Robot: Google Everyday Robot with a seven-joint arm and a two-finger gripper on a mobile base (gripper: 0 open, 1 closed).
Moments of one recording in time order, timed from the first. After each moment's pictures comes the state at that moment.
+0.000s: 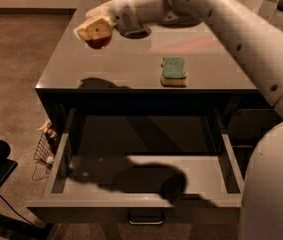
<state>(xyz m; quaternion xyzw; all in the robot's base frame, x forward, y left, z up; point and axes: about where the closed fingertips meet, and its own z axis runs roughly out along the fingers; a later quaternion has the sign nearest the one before) 0.687 0.111 0.995 -0.51 0.62 0.34 0.49</state>
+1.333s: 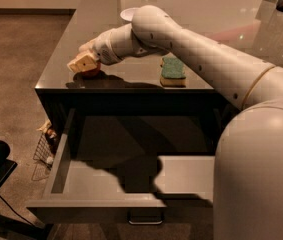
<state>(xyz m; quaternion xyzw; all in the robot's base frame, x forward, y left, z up) 0.718 0.165 0.875 -0.52 0.67 0.29 0.45</state>
